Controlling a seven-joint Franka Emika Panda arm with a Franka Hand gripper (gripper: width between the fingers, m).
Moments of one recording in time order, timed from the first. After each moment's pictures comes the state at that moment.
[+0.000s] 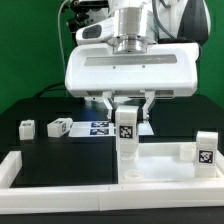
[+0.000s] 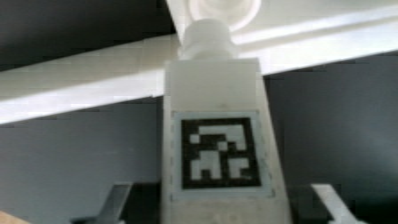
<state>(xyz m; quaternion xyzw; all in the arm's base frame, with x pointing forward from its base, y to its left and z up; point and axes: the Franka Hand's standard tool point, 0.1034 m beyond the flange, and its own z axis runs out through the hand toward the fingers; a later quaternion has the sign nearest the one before) 0.617 -0.004 0.109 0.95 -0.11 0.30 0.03</state>
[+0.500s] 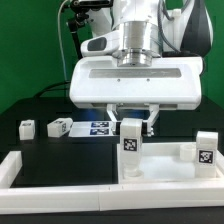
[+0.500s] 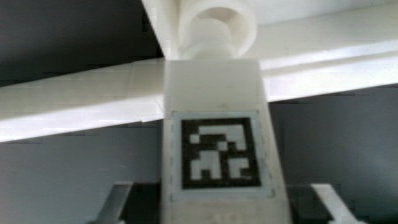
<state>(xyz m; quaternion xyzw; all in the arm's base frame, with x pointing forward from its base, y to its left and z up) 0.621 -0.001 0.096 0.95 -0.11 0.30 0.03</state>
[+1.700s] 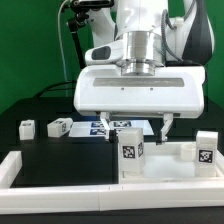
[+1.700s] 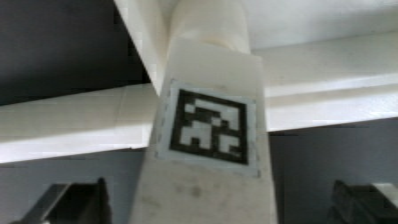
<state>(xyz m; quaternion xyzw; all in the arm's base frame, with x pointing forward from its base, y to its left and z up) 0.616 0.004 0.082 0.95 -0.10 0.29 0.04</state>
